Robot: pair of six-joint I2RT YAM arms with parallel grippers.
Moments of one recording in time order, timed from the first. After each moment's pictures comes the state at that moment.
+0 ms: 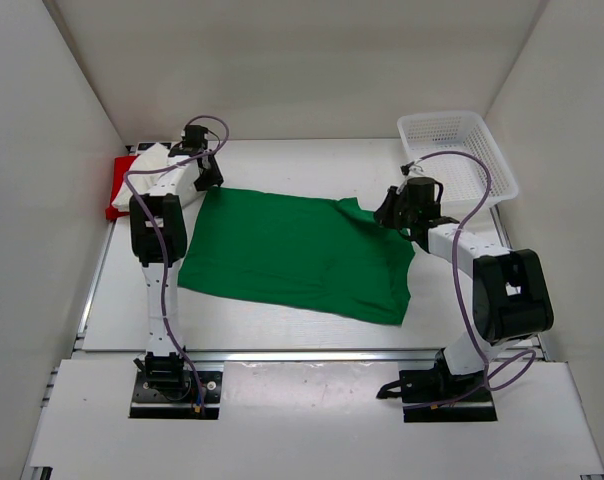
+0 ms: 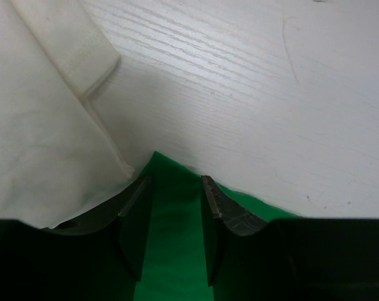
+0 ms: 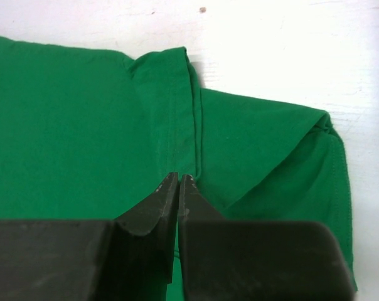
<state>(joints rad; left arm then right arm) -0.05 2.42 2.06 -0.60 -0.10 -0.37 0.19 1.59 0.91 0.11 -0.17 0.37</state>
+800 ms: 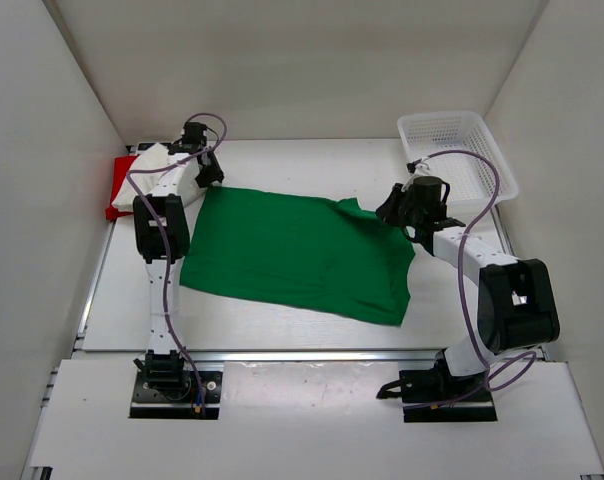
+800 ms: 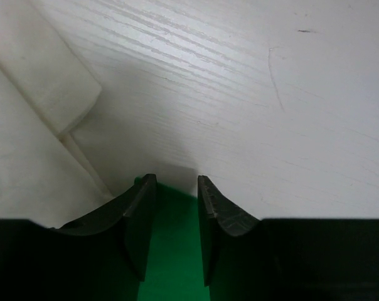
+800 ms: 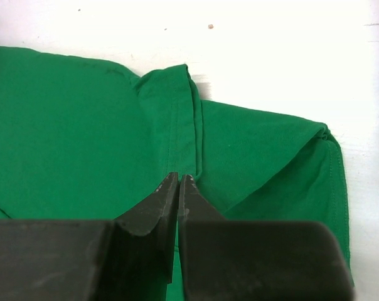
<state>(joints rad) -0.03 2.53 2.23 -0.65 -0.05 -0.41 0.18 1.53 0.88 0.12 -0.20 0.39</state>
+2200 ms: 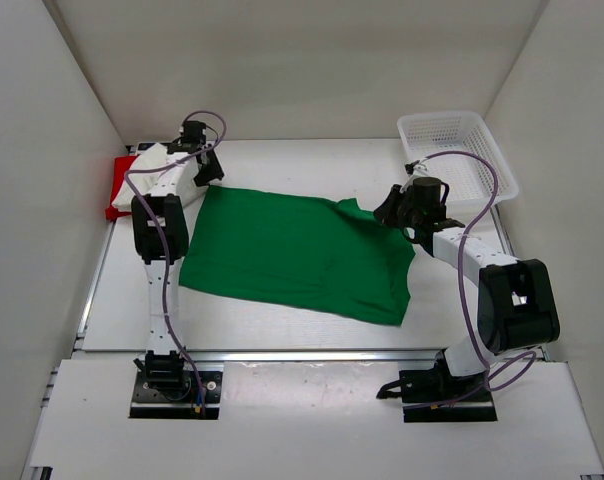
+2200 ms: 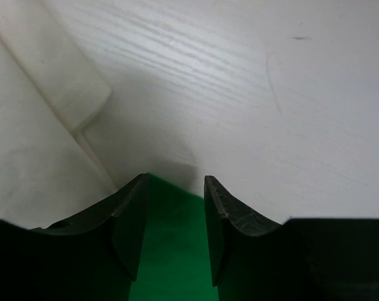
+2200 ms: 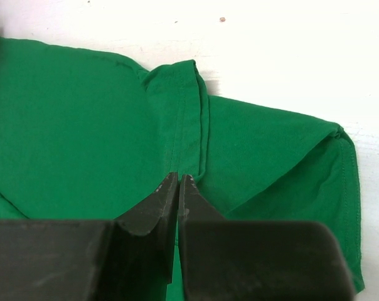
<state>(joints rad) -0.03 2.49 2.20 -0.62 -0.07 -0.40 0.18 1.53 0.88 0.12 -0.23 0.39</state>
